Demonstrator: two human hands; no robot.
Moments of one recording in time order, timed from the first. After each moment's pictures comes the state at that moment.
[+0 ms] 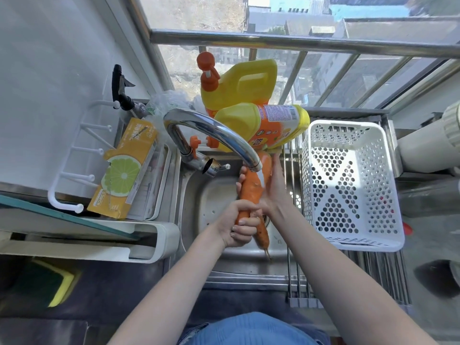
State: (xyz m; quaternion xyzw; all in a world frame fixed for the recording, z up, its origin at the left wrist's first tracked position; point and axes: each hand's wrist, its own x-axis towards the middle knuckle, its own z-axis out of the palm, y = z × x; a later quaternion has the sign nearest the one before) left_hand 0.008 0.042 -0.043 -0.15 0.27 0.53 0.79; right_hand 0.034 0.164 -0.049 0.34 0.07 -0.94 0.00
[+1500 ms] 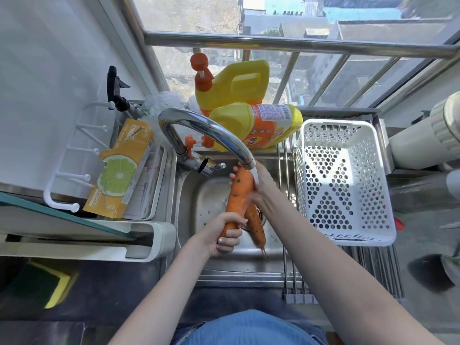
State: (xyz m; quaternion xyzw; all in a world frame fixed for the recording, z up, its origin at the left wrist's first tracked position) left_hand 0.018 0.011 -0.043 -0.16 0.44 0.50 0.73; right_hand 0.015 0.161 -0.038 0.47 0.22 -0.86 -0.03
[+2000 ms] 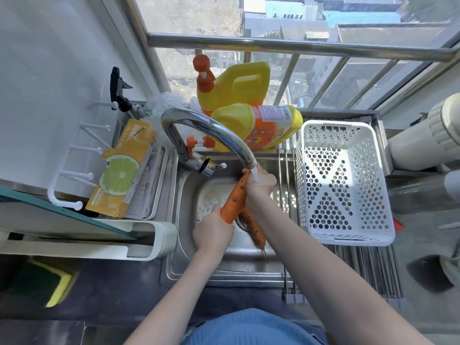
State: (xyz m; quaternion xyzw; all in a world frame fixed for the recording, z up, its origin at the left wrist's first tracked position) left_hand 0.037 0.011 -0.039 0.11 0.94 0.17 0.29; right_hand 0.007 0.152 -0.059 0.66 0.42 -0.61 -0.11
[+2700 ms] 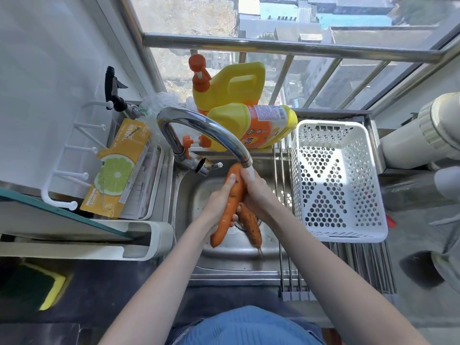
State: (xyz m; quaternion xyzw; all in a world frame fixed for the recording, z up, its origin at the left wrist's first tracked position) left_hand 0.002 0.041 -0.024 -0.07 0.66 0.52 0.53; right_hand 0.044 0.146 -0.036 0.42 0.46 -0.78 0.01
